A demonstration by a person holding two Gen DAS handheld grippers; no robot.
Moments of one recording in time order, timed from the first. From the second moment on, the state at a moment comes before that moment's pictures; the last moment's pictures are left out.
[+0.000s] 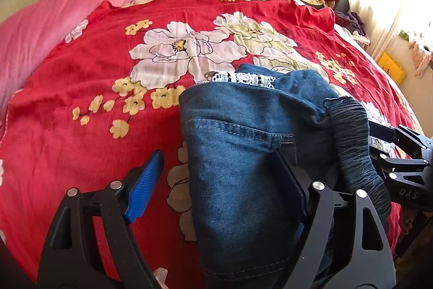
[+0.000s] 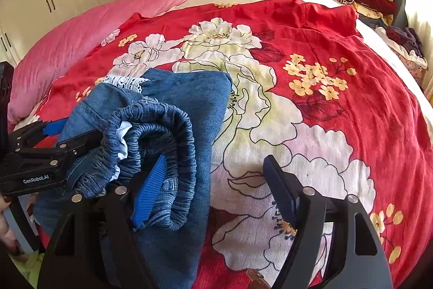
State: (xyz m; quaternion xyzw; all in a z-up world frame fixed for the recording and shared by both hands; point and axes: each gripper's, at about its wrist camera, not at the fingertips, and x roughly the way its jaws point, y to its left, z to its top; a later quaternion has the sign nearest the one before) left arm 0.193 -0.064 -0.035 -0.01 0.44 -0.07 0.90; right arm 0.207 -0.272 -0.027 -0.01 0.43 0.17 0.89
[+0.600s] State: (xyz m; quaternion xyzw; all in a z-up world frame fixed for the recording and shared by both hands) left arm 0.127 -0.054 0.021 -0.01 0.38 -0.06 0.92; right arm 0.129 -0.298 0.037 0.01 0.34 0.16 0.93
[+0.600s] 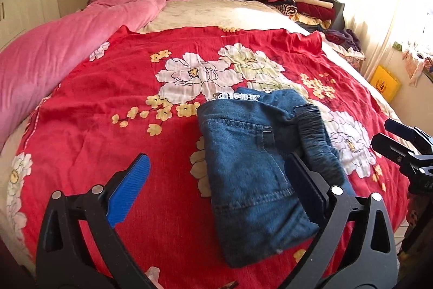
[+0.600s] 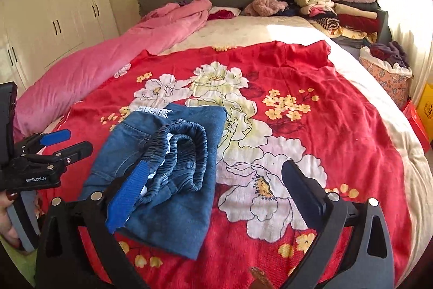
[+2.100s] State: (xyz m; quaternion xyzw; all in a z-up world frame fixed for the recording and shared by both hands) left arm 0.032 -0.043 0.002 -0.02 0.41 -0.03 0.91; right arm 0.040 -0.306 0.025 0.00 0.37 0.15 0.92
